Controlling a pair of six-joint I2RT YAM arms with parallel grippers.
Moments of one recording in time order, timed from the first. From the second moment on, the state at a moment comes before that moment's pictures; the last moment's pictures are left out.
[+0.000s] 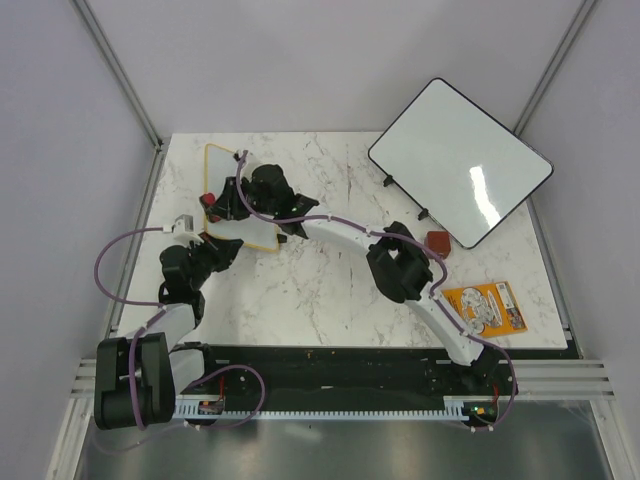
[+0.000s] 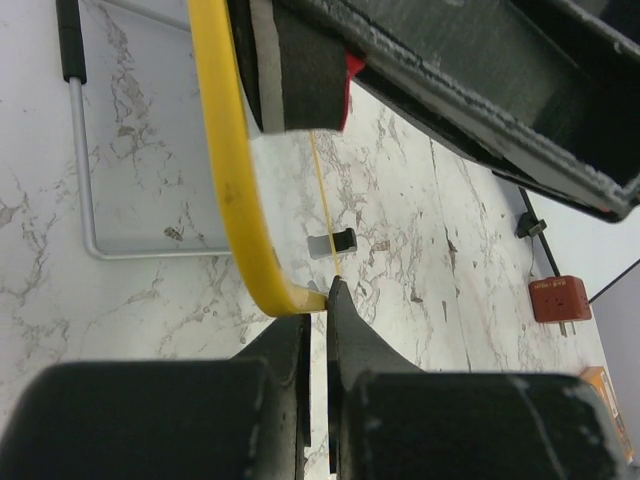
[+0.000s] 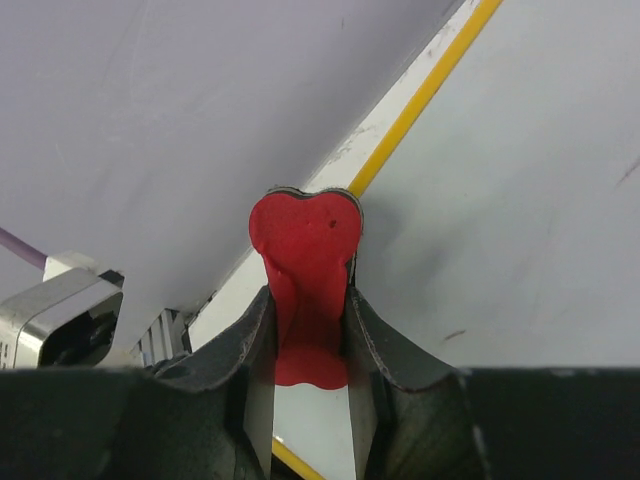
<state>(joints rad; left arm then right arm) 0.11 1.11 0.20 0.66 0.45 -0.63 0.91 2.48 2.15 0.14 -0.30 0.65</state>
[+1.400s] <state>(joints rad) 0.07 1.03 0.20 0.58 0.56 -0.58 0.73 2.36 1.67 0.34 -0.14 0.81</state>
